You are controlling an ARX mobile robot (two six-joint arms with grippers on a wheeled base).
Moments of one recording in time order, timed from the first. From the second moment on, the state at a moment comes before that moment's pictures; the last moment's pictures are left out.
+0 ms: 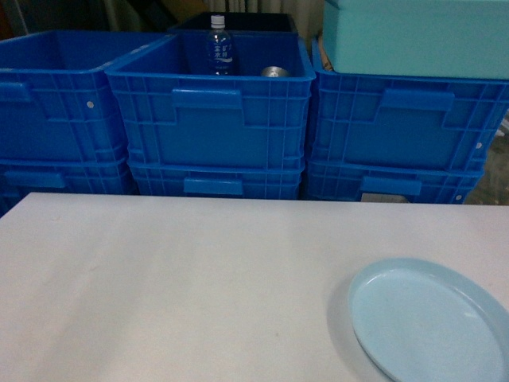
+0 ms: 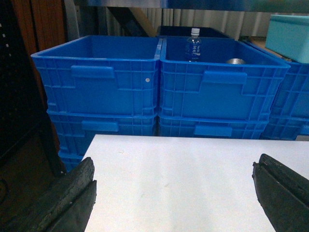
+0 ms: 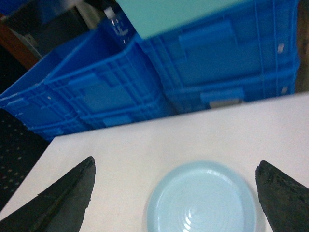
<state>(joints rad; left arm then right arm) -0.01 0.01 0.01 -0.01 -0.04 -0.02 -0.30 0.97 0.36 0.40 -0.62 0.31</state>
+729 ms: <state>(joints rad) -0.01 0.01 0.01 -0.01 -0.04 -0.02 -0.11 1.73 0.39 0.80 -0.37 0.56</state>
